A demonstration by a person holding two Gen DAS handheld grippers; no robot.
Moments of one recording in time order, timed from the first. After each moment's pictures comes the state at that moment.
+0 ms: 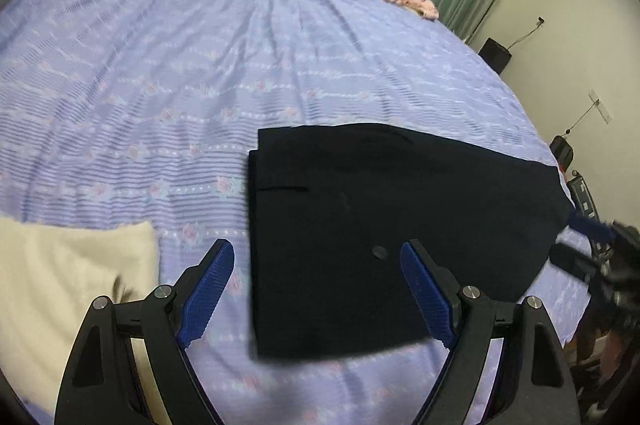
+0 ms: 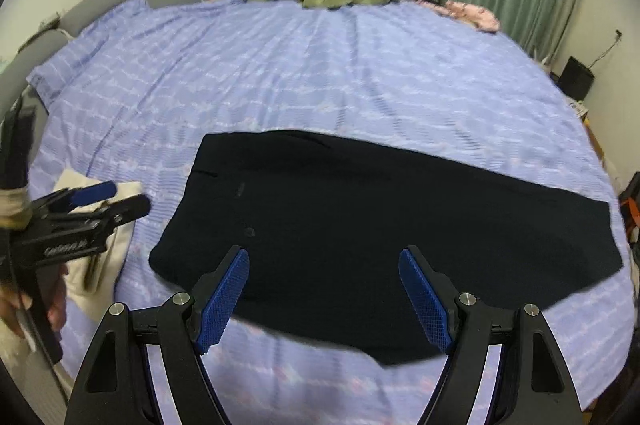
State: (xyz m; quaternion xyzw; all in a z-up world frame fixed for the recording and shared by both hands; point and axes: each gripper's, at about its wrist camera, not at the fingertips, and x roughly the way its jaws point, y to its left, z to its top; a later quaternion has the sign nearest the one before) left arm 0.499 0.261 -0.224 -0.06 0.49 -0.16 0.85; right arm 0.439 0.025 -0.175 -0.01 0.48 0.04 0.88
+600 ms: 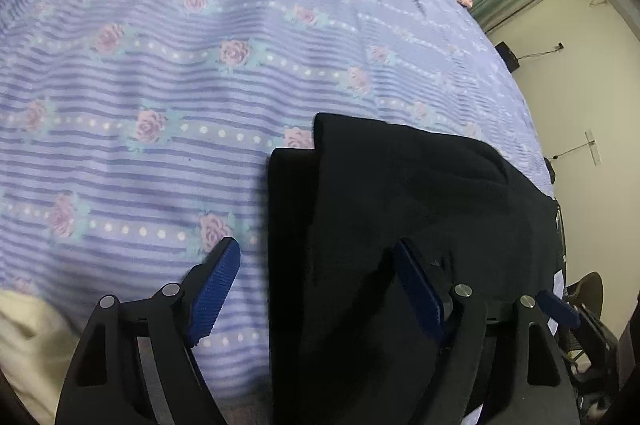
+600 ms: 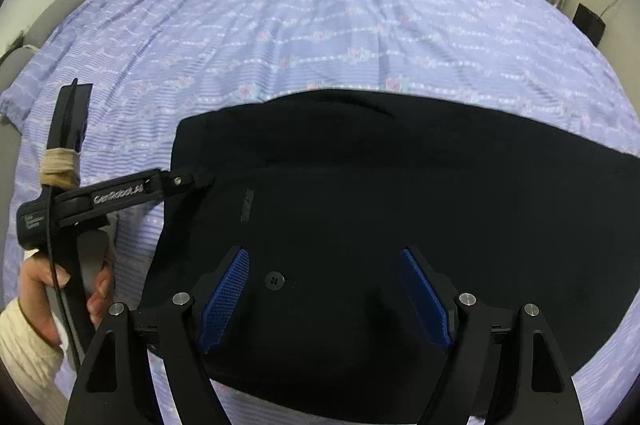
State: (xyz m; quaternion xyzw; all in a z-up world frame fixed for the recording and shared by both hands) left arm 0.614 0.279 -0.346 -0.16 0.58 -0.17 0.78; right arm 0.523 0.065 -0.274 0.05 0.53 0.03 0.84
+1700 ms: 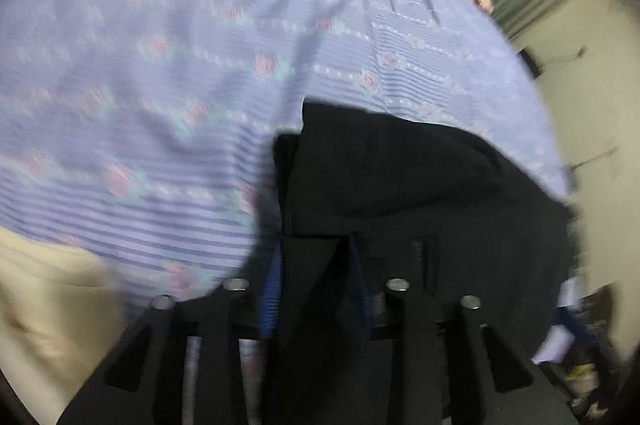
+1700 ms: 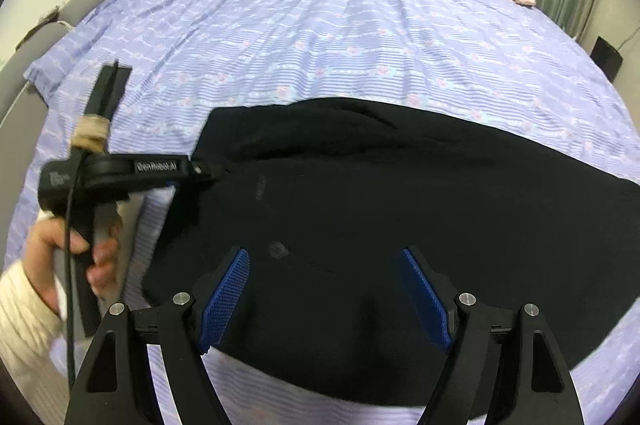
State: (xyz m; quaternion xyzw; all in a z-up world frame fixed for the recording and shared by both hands) left arm 0.583 0.279 -0.300 -0.10 0.56 -0.11 0.81; right arm 0.484 0.071 -0.249 0.01 0.50 0.07 0.86
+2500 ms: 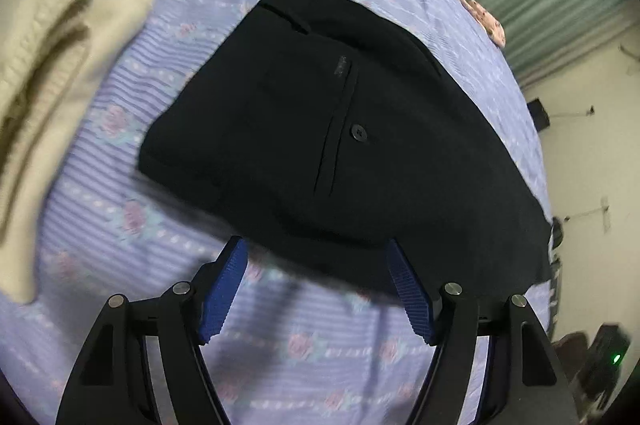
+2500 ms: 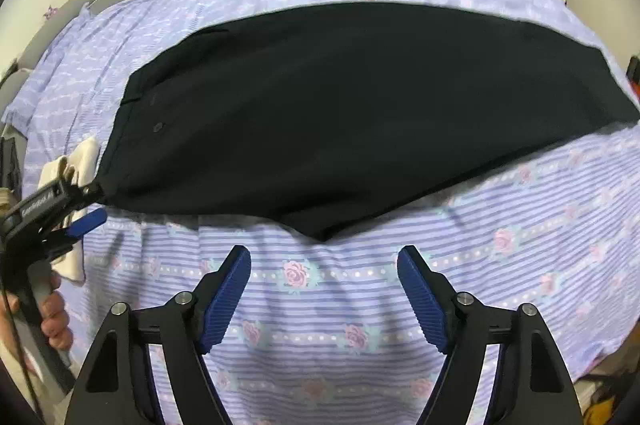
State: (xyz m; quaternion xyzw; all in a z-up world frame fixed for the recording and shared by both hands) left arm 0.418 0.231 -0.312 -0.25 0.55 -0.05 0.79; right arm 0.352 -0.076 -0.284 0.11 0.55 0.00 0.83
